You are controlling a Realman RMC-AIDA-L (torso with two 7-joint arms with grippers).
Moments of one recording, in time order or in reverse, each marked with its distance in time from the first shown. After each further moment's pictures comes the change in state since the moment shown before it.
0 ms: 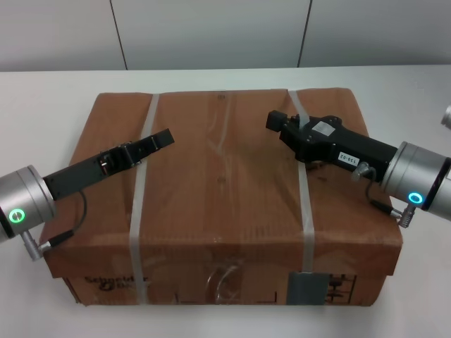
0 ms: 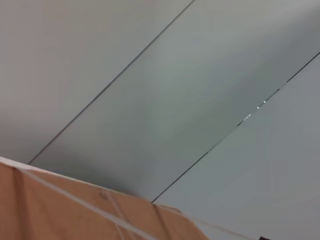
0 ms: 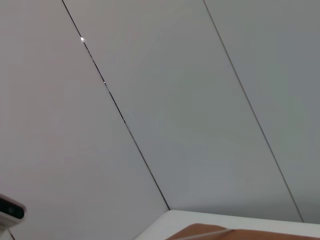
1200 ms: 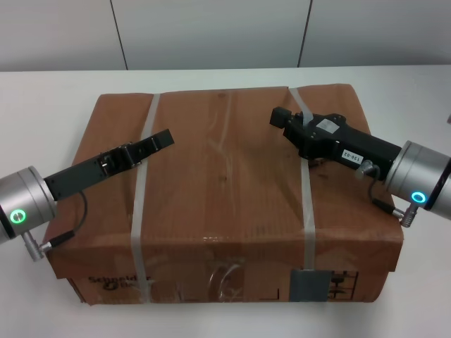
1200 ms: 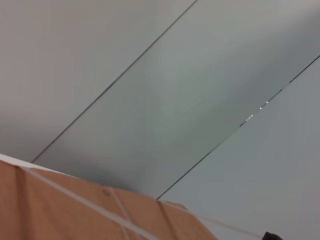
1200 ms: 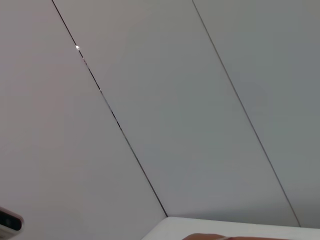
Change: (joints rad) left arm -0.001 -0.002 0.000 -0.006 0.000 -0.006 0.000; right arm -0.009 0.000 0.000 -0.002 0.024 -0.001 -0.001
